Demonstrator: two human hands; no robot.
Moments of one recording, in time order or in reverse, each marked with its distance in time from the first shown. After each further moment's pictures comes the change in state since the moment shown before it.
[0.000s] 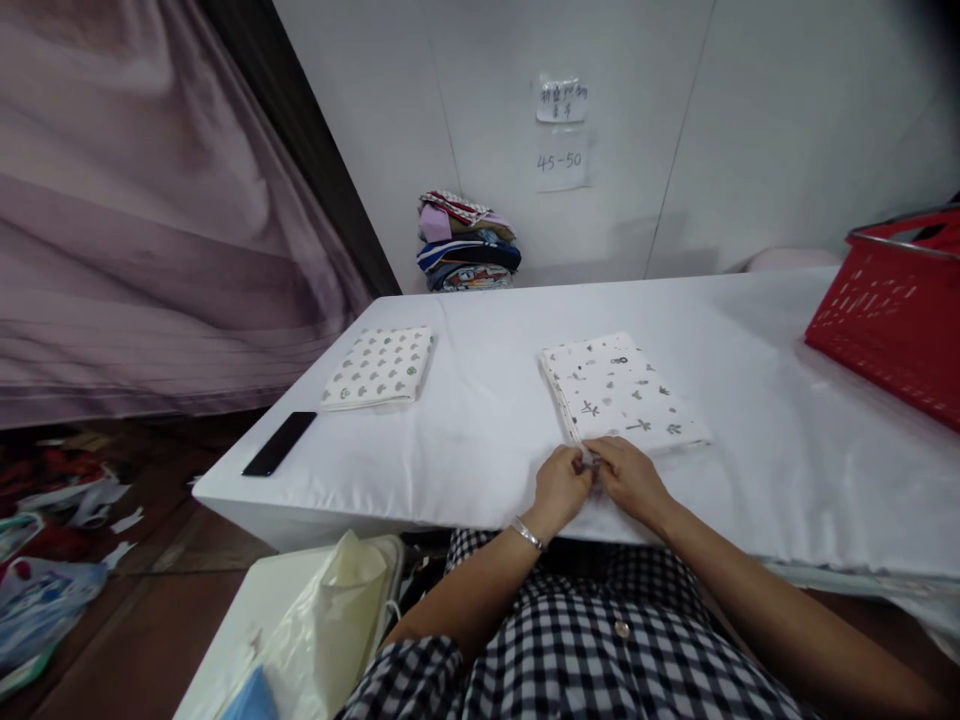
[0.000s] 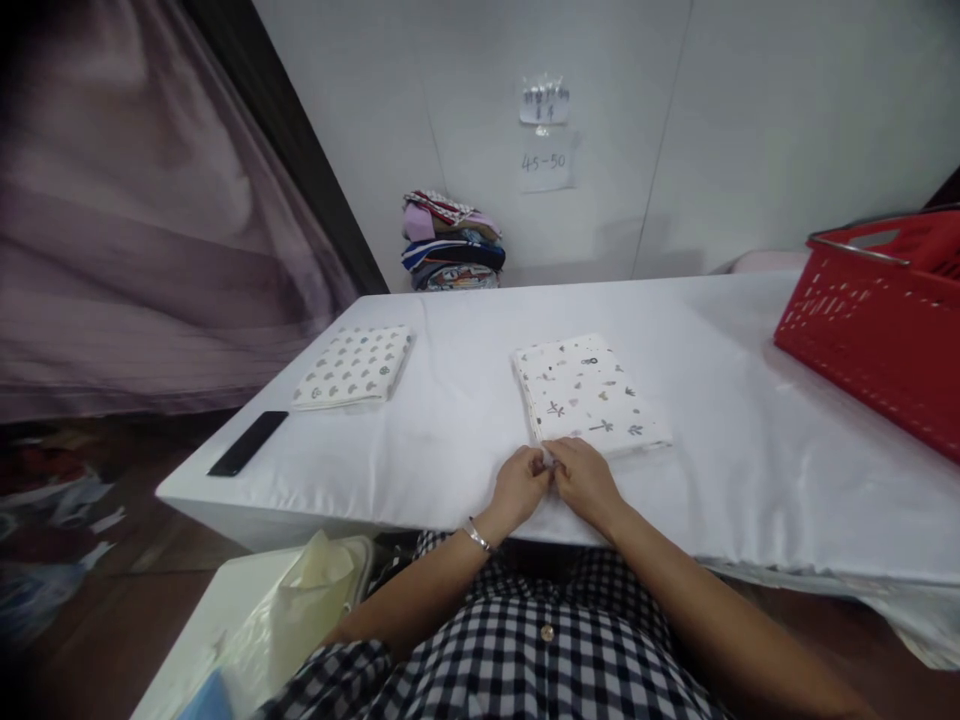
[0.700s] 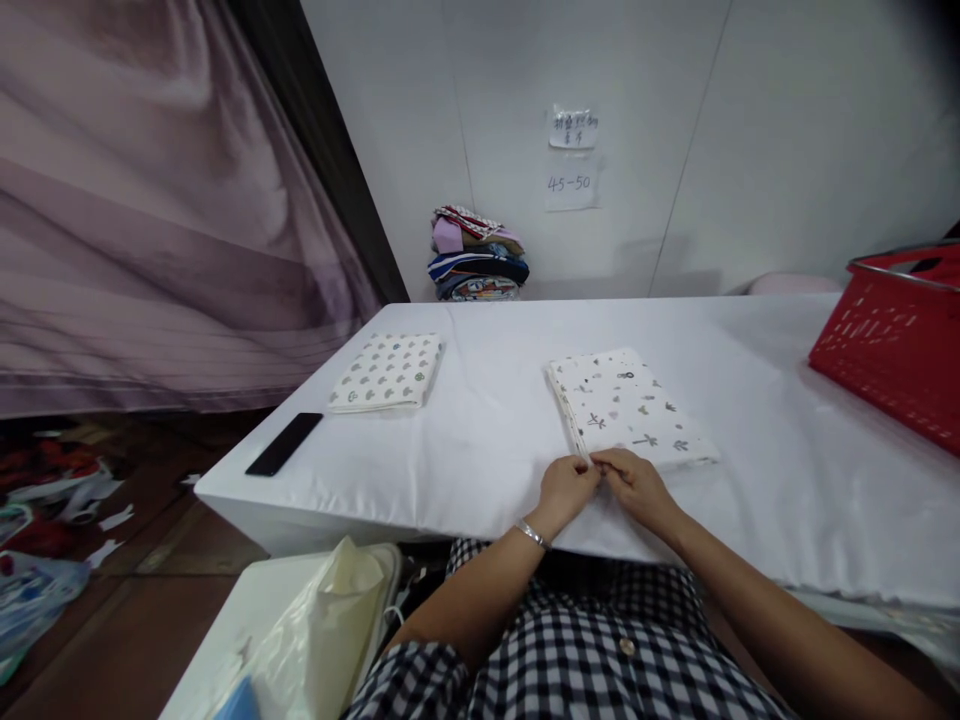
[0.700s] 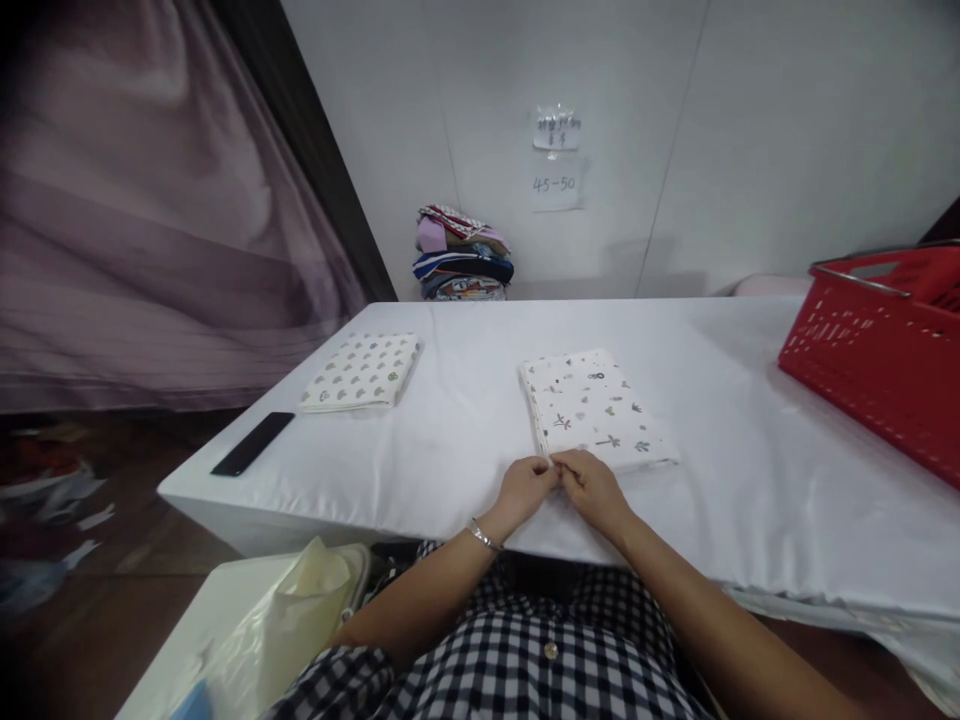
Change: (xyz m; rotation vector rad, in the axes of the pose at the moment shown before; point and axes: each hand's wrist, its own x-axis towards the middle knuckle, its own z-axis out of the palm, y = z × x) left_hand 0.012 0.005 -0.008 -0.112 -0.116 -0.144; right_hand 0.004 0.011 0.003 0.219 0.048 0.005
